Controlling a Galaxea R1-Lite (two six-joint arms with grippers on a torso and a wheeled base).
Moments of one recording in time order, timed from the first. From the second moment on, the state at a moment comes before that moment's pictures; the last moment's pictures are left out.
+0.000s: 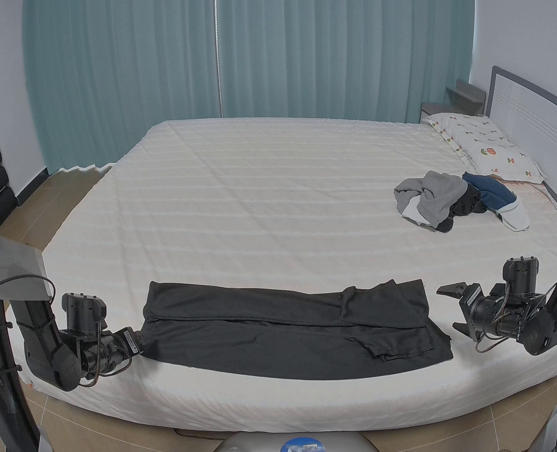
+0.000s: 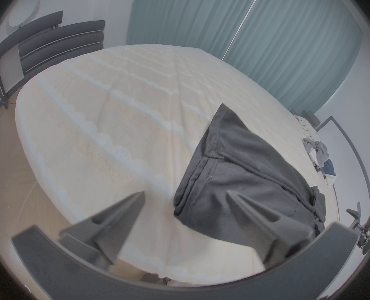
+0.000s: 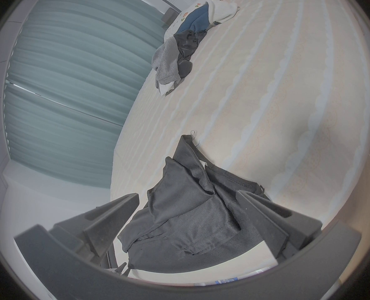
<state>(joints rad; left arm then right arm) -0.03 2.16 -0.30 -1.11 -0.01 -0.54 0.01 2.01 -0.39 -1.02 0.23 0.97</state>
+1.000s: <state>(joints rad) -0.01 2.27 -0.74 -0.80 -0.23 -0.24 0.03 2.03 -0.38 -1.02 0.23 0.98</state>
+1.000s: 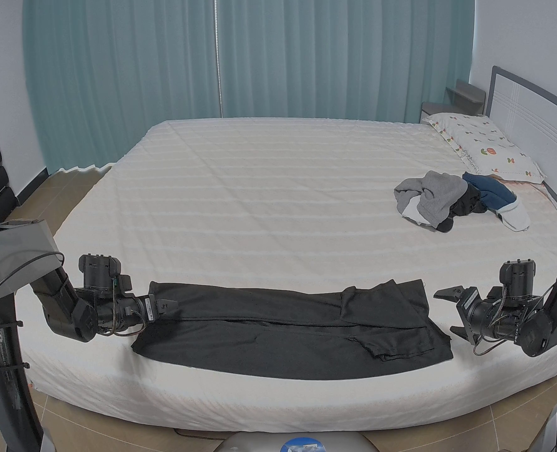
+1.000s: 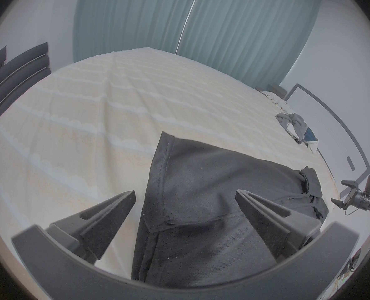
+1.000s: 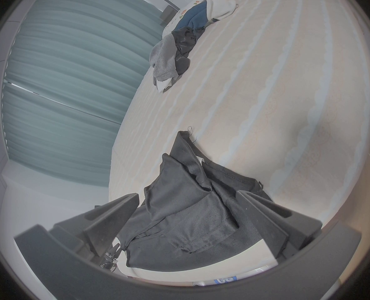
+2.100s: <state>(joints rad) -0.02 2.33 -0.77 -0.81 -0.22 -0.22 0.05 2.03 -0.38 -1.02 0.23 0.98</state>
